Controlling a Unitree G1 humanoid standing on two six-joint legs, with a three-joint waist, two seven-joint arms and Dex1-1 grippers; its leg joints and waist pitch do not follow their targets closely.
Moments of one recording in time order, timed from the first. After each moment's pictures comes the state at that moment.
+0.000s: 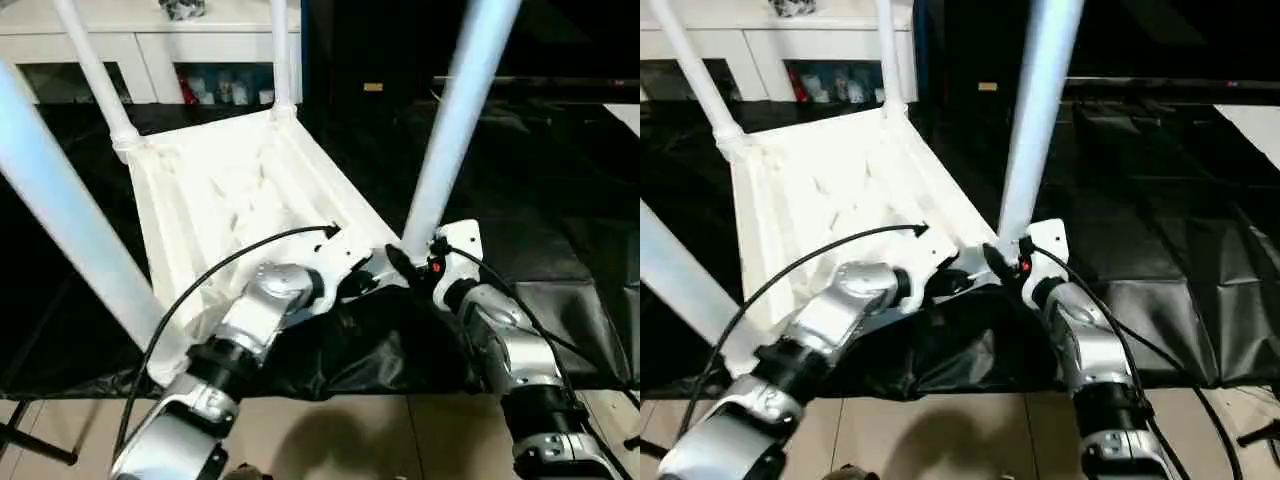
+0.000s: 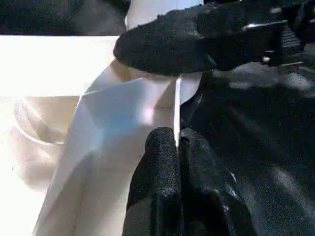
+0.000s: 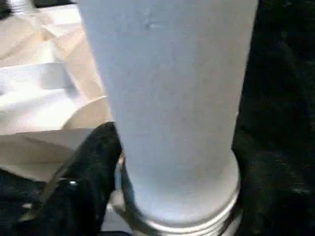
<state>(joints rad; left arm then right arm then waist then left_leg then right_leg) -0.62 0.06 -0.29 0.55 0.09 0.30 -0.76 -0.39 -0.15 -0.06 0.47 0.14 0.16 0.52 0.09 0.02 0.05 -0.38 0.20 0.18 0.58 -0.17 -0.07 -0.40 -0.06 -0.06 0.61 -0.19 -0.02</state>
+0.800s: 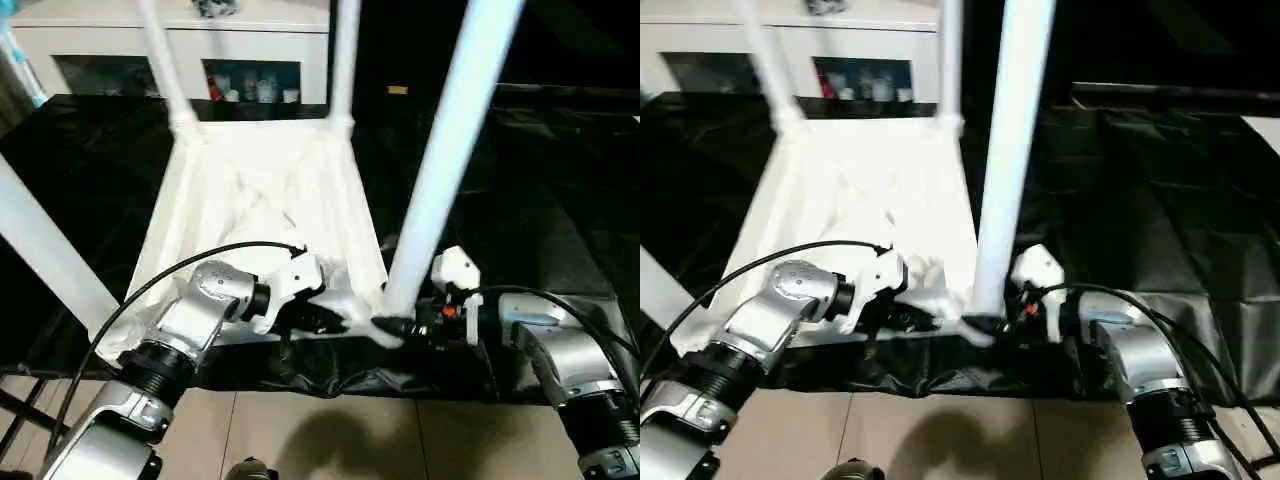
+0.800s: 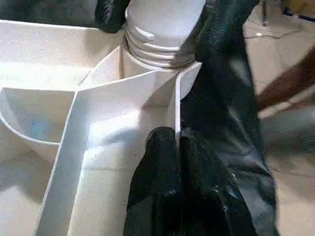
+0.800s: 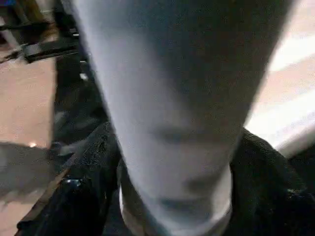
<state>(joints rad) -0.56 0.31 -0.35 0.48 -0.01 0.20 -1.27 -0.34 -0.44 0.16 0.32 0.20 0.18 1.18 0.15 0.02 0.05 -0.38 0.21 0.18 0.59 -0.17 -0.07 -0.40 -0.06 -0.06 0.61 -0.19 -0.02</state>
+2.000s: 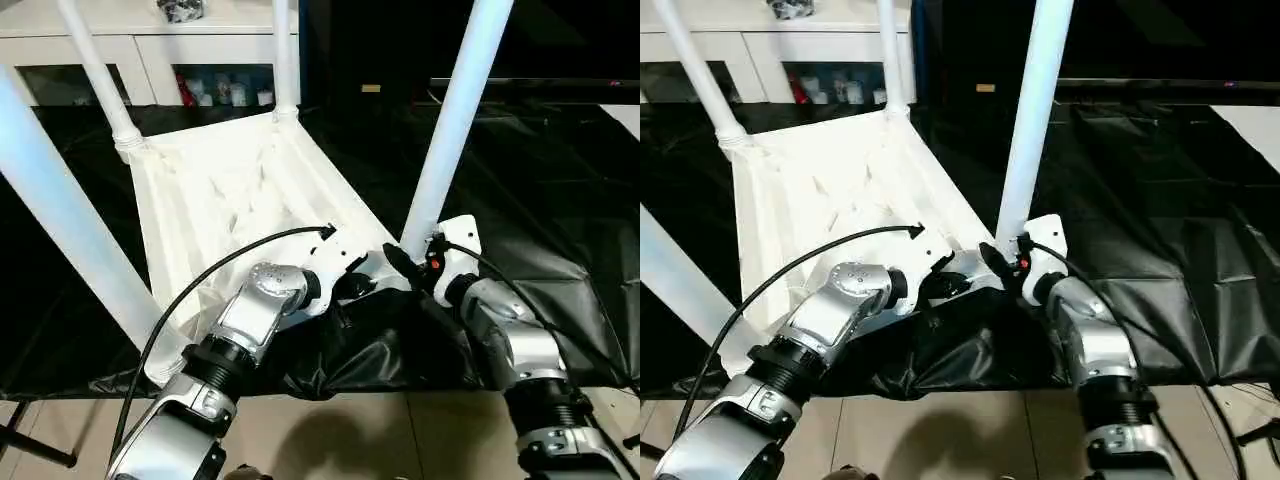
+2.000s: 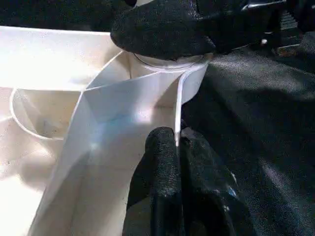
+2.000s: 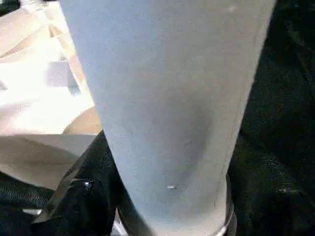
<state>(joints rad) -0.62 0.06 -0.28 0.55 0.08 0.34 -0.75 -0.42 -0.16 -0.05 0.47 0.13 0.19 0.51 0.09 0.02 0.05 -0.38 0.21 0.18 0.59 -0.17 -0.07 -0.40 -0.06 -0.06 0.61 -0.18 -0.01</state>
